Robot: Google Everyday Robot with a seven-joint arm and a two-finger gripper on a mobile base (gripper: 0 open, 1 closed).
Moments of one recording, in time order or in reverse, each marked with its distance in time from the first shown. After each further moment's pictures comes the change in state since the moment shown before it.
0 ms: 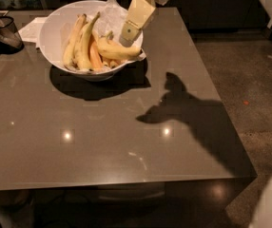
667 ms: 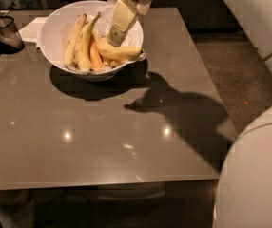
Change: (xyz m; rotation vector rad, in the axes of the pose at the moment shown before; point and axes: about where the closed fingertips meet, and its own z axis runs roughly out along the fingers) arm -0.028 0.000 0.026 -0.021 0.035 -0.015
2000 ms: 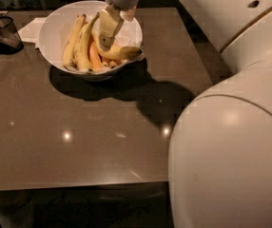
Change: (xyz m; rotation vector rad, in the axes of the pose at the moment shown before) arm -0.031 -0.008 0.043 0.007 0.080 -0.037
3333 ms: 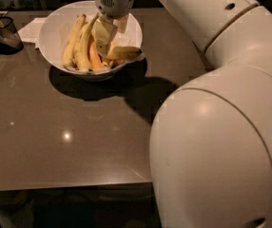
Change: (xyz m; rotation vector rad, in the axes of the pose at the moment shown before) arm -0.012 0.005 0.028 -0.037 0.040 -0.016
